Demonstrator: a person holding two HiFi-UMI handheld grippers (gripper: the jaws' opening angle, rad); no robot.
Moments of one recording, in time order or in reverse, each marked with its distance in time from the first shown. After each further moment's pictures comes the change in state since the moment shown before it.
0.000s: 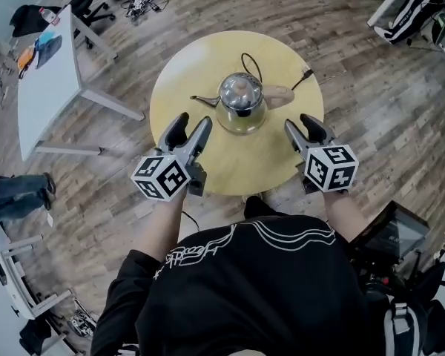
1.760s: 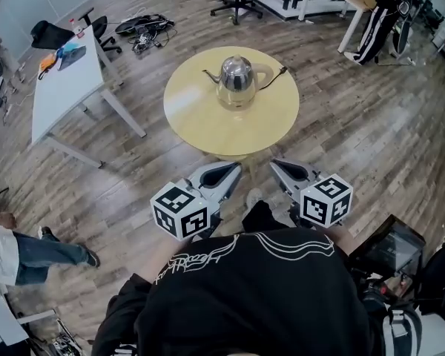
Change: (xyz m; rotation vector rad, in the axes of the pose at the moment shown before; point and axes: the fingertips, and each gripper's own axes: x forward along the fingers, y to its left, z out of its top) left arm -0.247 -0.246 -0.084 0.211 0.170 -0.415; right arm -0.246 0.231 -0.072 -0.042 -0.040 0.257
